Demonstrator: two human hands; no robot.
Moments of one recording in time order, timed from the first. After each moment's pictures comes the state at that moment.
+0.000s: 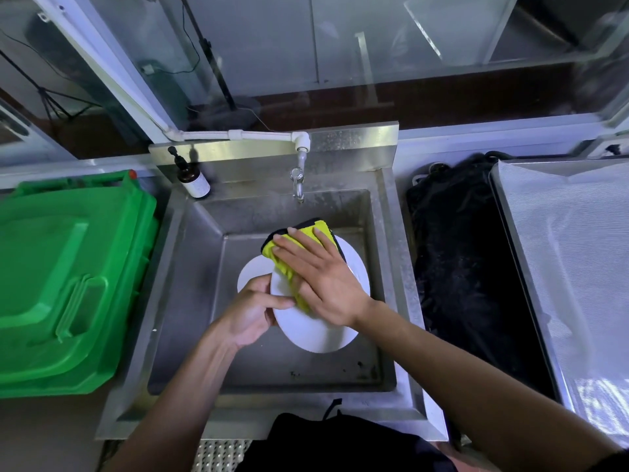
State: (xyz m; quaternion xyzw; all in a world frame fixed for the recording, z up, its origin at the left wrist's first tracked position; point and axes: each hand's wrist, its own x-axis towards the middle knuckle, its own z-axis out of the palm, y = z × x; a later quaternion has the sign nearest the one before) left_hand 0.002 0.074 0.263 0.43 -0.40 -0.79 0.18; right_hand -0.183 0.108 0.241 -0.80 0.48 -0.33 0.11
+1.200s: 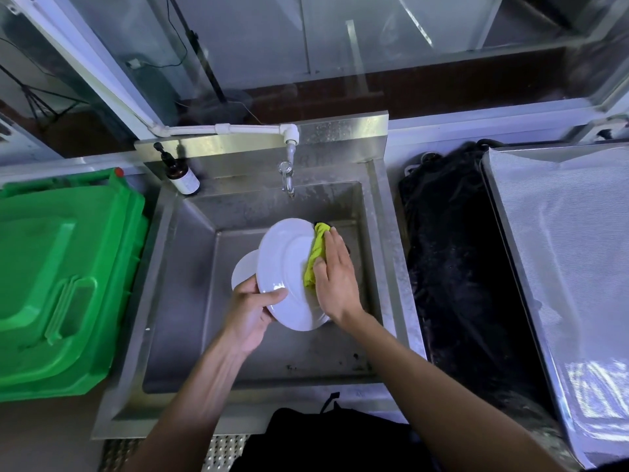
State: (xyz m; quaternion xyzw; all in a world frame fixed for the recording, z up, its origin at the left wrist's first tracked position) left_hand -0.008 0.093 0.247 0.50 -0.35 -0.73 0.31; right_hand -0.175 0.120 0.201 -0.48 0.73 -0.38 0.32
